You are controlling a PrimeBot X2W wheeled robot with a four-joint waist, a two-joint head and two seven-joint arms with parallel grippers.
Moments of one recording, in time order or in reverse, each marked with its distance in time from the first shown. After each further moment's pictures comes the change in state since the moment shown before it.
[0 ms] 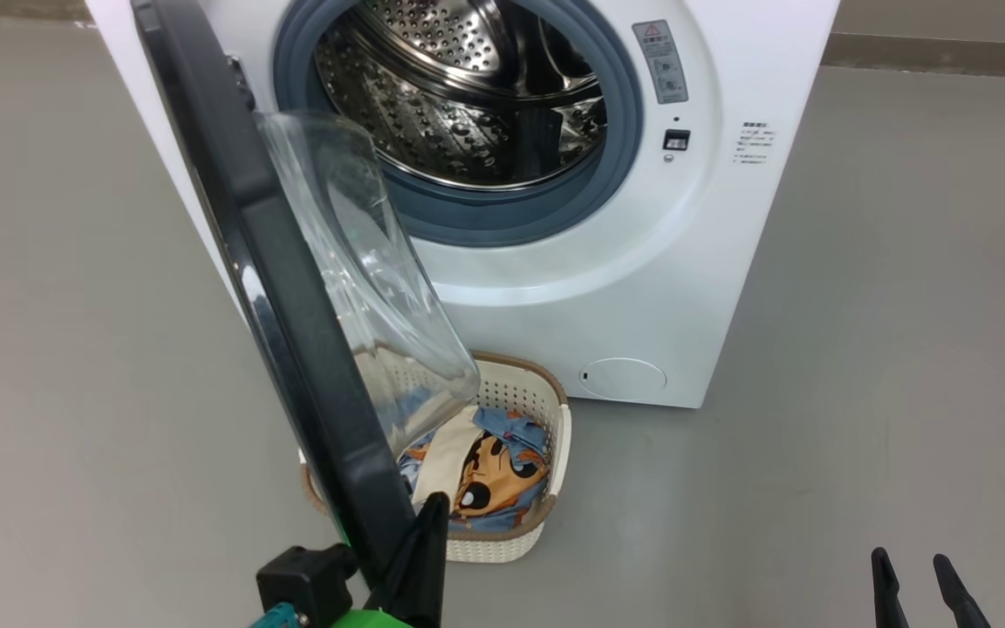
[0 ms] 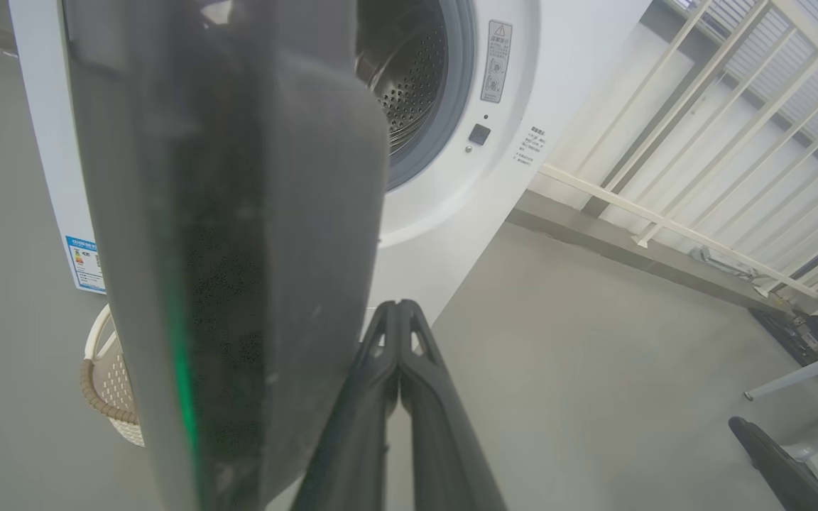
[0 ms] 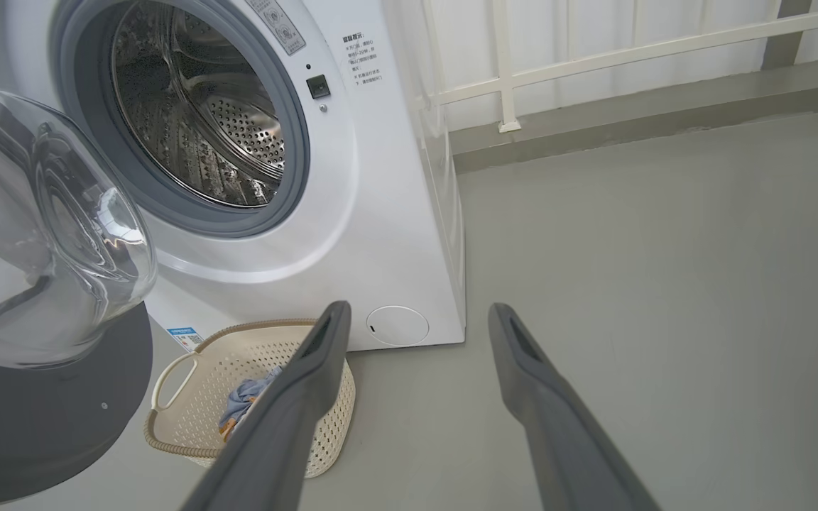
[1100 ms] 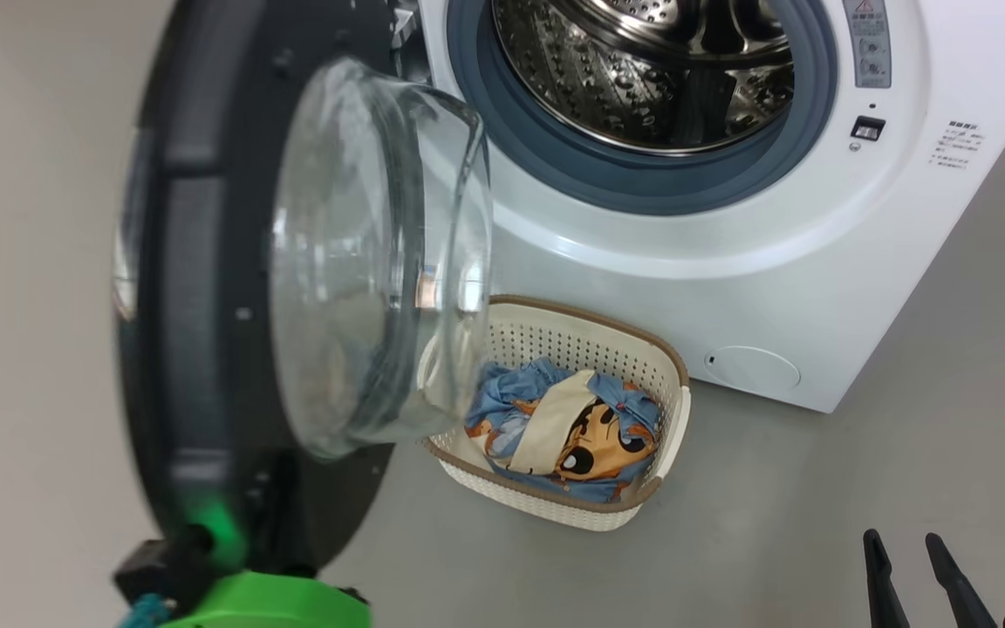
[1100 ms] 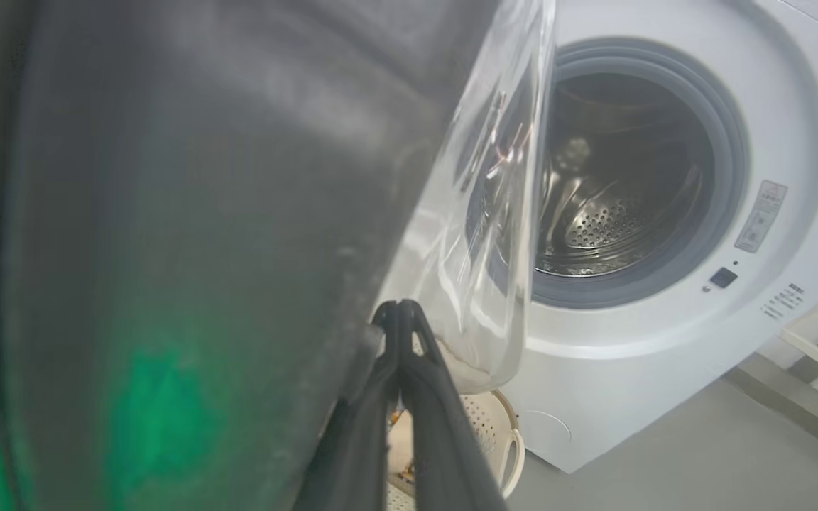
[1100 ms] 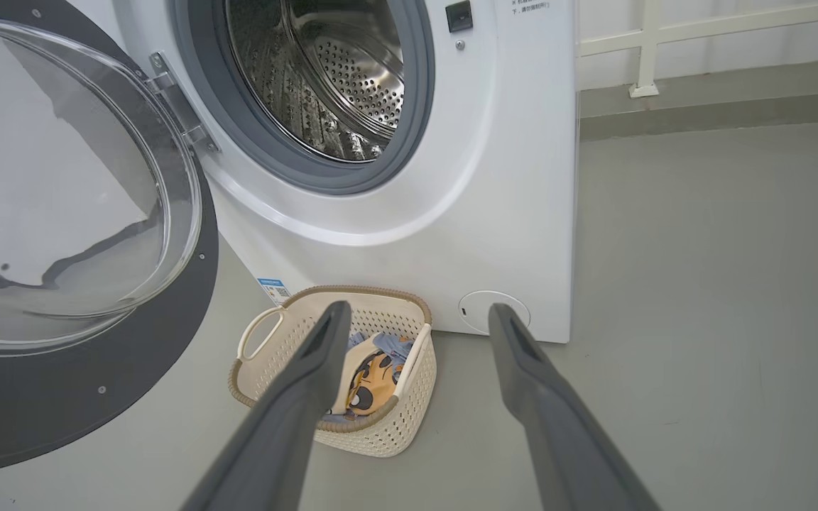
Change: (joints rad) left arm -0.040 -0.003 0.177 0.111 -0.067 0.140 -0.173; right arm -0.025 -0.020 0.026 -0.003 0.000 0.000 0.000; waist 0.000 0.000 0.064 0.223
